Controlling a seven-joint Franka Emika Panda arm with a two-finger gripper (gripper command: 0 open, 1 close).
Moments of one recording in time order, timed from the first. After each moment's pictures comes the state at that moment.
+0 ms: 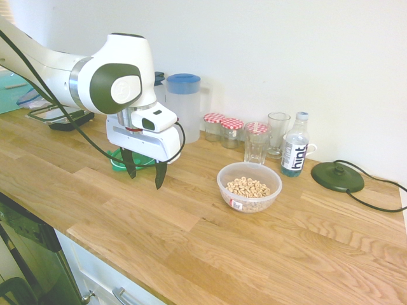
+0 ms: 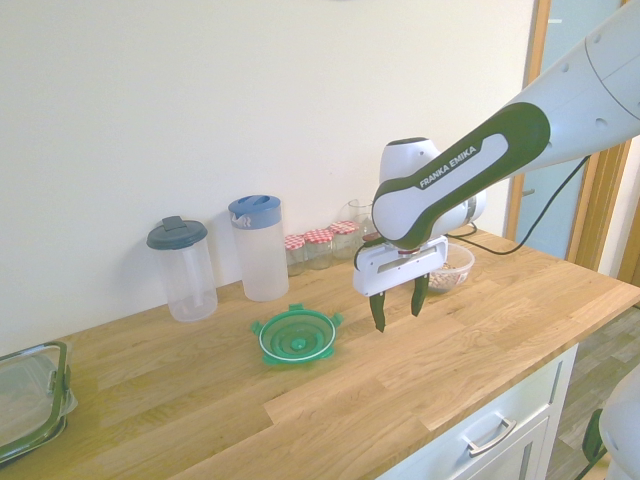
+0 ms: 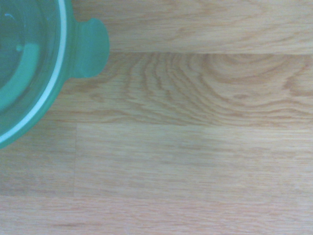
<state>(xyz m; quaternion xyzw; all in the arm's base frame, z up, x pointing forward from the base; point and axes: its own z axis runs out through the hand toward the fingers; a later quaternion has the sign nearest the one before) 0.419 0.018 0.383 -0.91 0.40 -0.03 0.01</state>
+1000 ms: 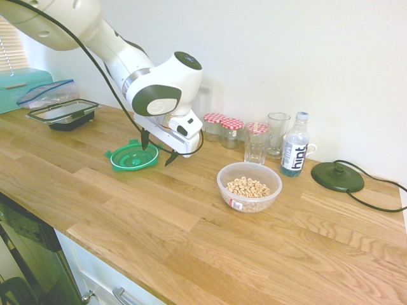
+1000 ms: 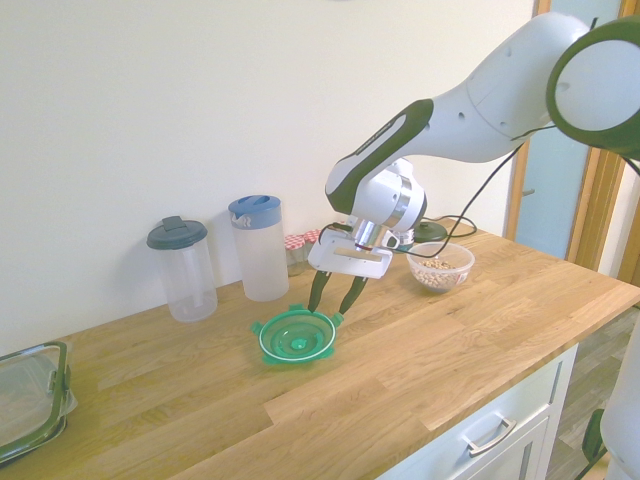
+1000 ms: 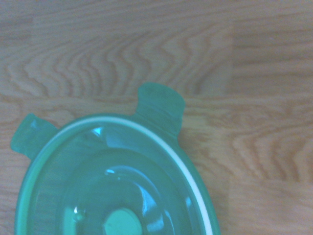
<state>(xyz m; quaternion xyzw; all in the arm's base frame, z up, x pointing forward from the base) 0.551 0.017 0.343 -0.90 0.37 0.04 0.25</state>
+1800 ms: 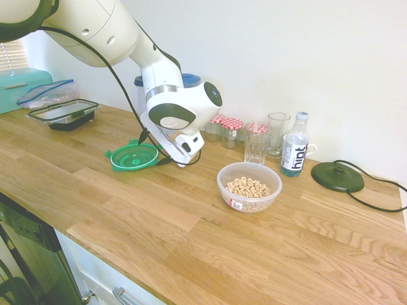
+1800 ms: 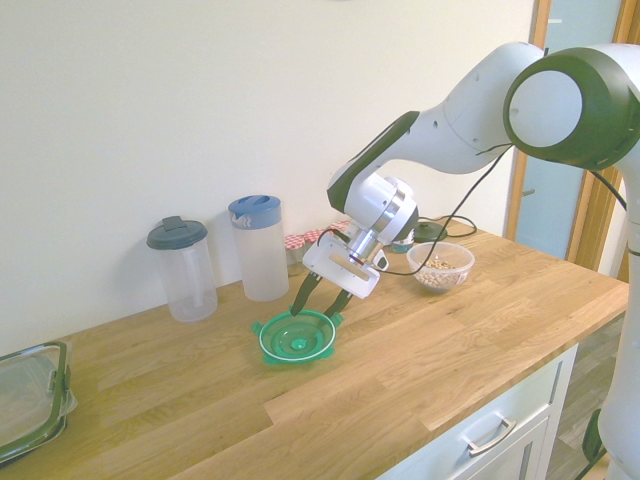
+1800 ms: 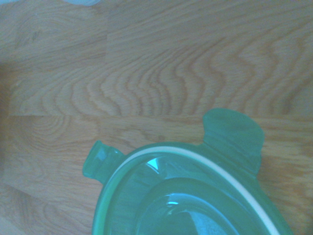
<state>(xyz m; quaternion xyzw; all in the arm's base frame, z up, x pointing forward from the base) 0.563 0.024 0.306 -0.85 0.35 0.11 0.37</state>
